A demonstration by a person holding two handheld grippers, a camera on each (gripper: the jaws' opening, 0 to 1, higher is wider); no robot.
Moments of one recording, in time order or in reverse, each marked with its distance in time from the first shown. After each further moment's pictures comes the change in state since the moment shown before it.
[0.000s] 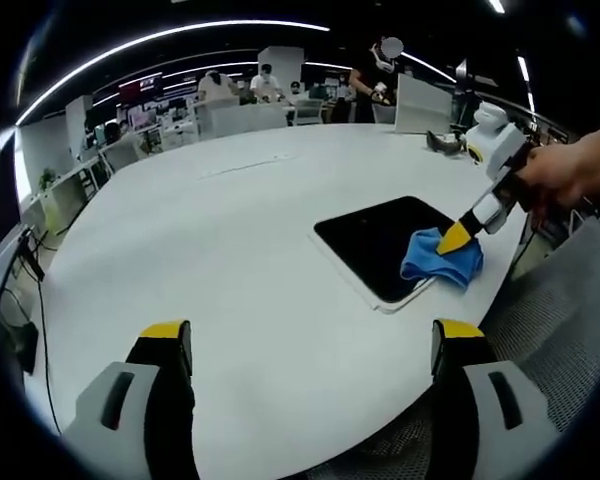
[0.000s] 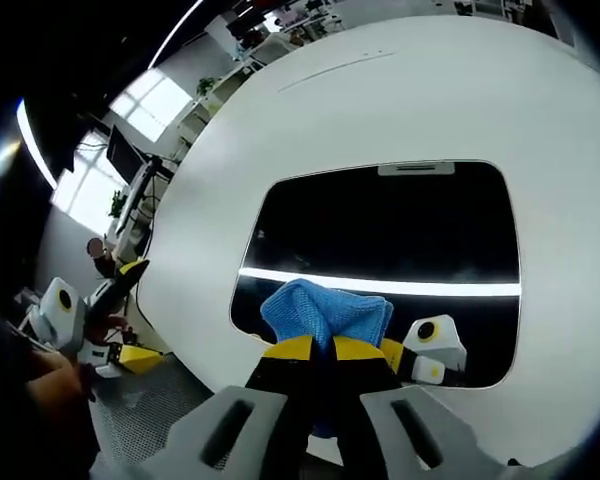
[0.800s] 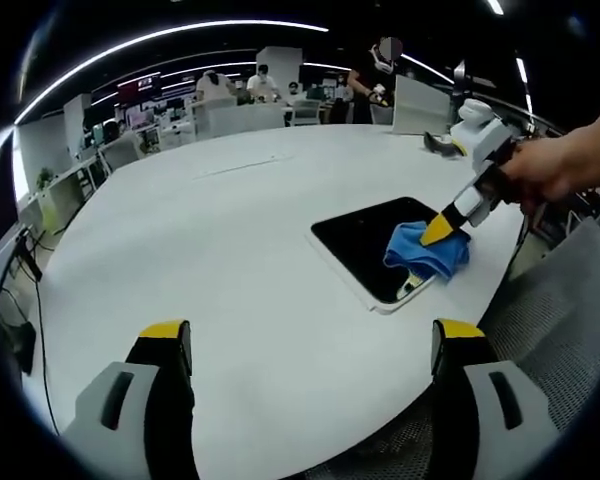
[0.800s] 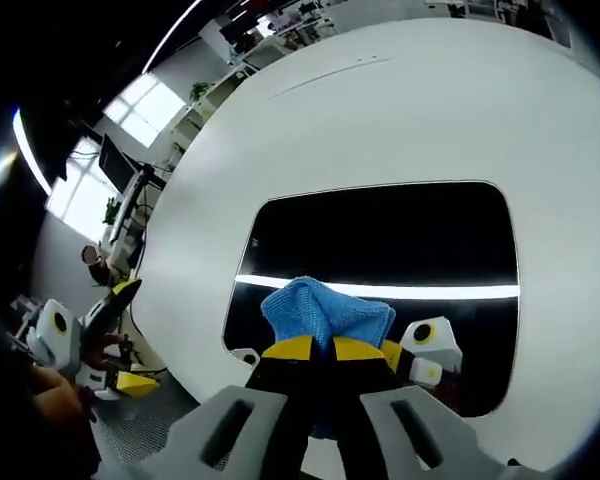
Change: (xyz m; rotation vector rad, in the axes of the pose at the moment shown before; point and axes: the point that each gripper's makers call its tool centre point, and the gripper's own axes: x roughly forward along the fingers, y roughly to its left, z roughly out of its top) left arm 0.001 -0.001 0.000 -0.004 -0.001 -0.012; right arm 0.009 -0.005 0.025 0.011 -0.018 -0.029
